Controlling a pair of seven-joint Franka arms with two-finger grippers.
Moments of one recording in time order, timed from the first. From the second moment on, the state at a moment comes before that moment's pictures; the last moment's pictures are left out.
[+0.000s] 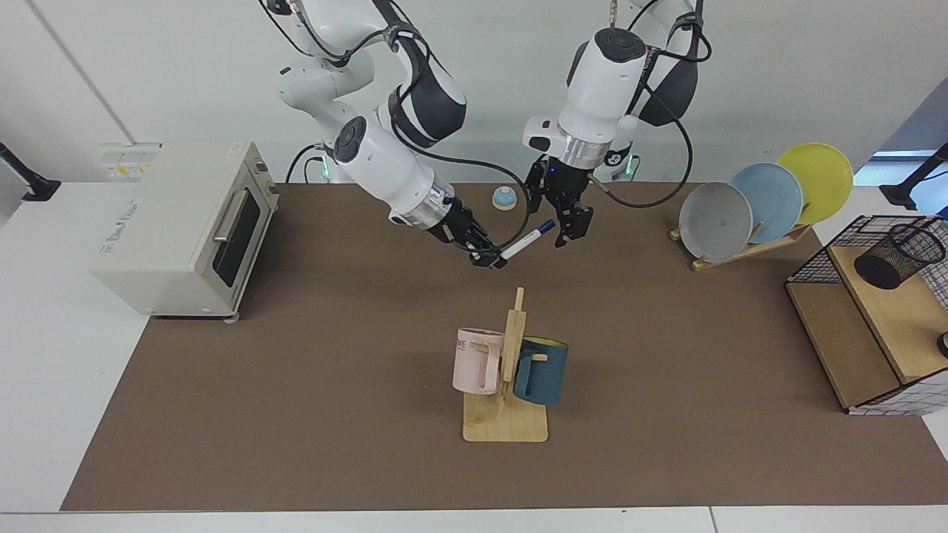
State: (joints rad) left arm -0.38 -0.01 -0.13 -1.87 -0.13 2.04 0.68; right arm 0.57 0.22 -0.13 -1.80 0.80 2.22 1.29
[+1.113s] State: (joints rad) left arm -0.38 0.02 -0.15 -1.84 -0.11 2.06 0.78; right arm 0.57 0.22 -0.13 -1.80 0.80 2.22 1.29
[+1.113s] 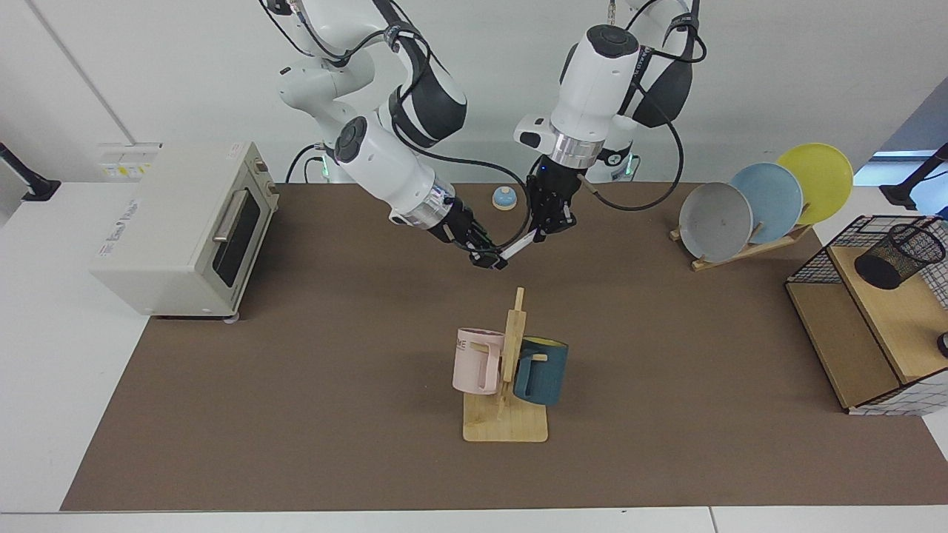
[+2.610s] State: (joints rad) left arm 0.06 0.00 -0.11 -1.73 0.24 1.69 1.02; right arm 0.33 0.04 -0.16 -1.79 0.04 2.00 0.42
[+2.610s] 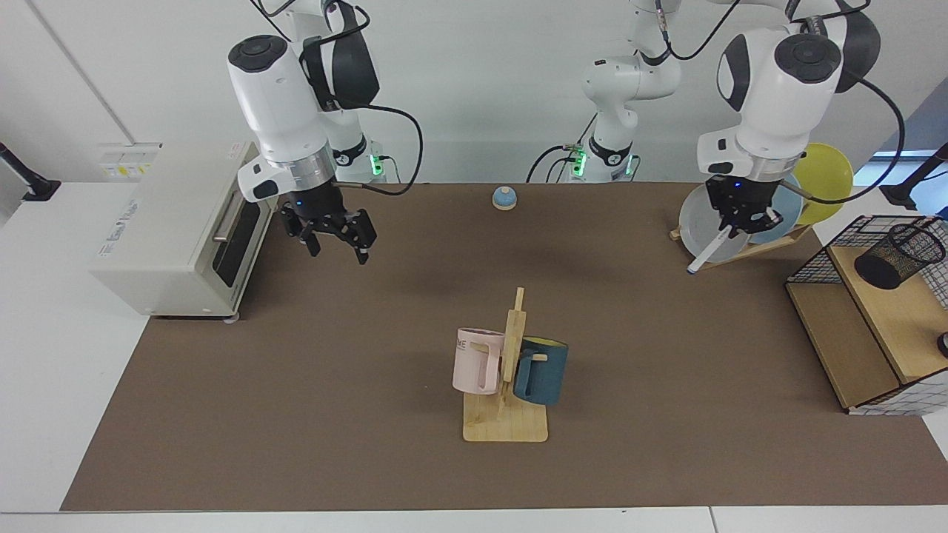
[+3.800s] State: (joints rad) left arm 0.34 0.03 -0.11 -1.57 0.69 1.78 1.68; right arm 0.20 -0.04 -0.17 -1.70 -0.01 1.66 -0.08
